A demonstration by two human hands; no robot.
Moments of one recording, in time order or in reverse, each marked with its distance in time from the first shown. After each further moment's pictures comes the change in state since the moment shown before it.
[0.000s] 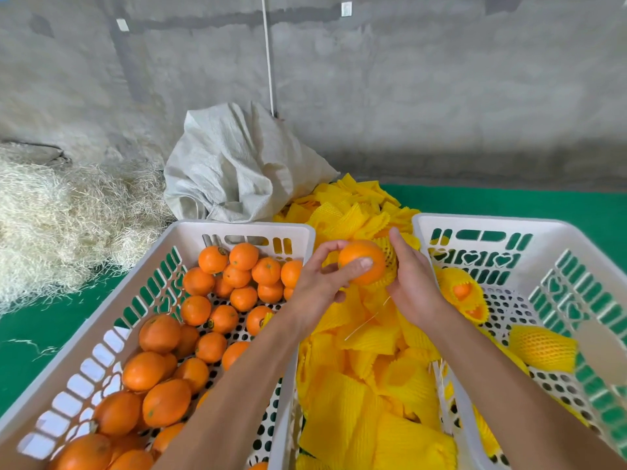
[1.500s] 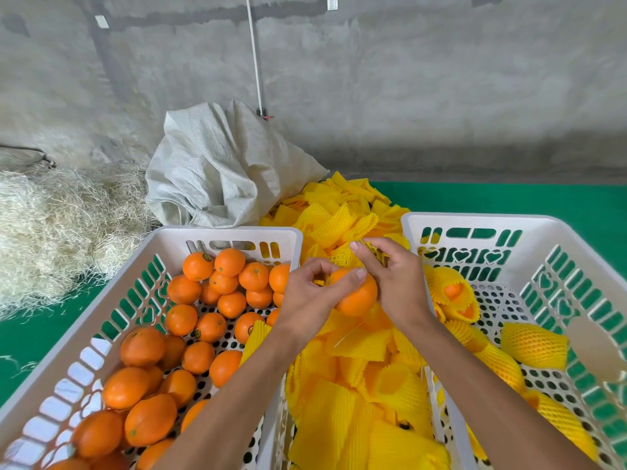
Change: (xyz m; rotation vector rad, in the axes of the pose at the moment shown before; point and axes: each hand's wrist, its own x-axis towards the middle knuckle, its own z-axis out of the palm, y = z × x) left_hand 0.002 -0.013 0.009 0.224 0.139 0.230; right_hand -0.002 0.006 0.000 -0.567 0.035 -0.650
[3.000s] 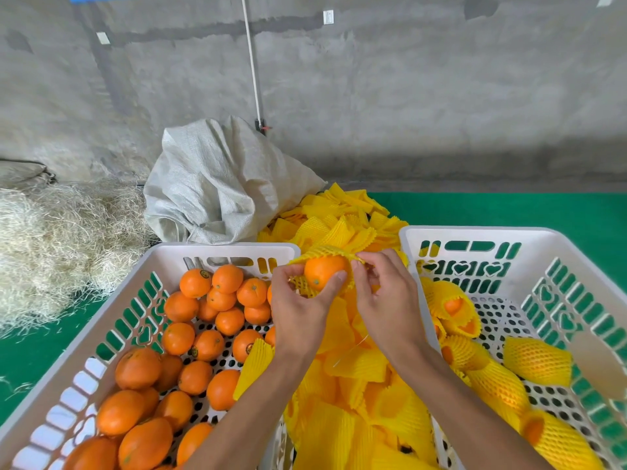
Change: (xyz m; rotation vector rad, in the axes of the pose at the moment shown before) left_hand 0.008 -0.008 0.005 0.182 0.409 0.060; right_hand -0.011 -0.028 0.010 -0.374 0.136 -0.174
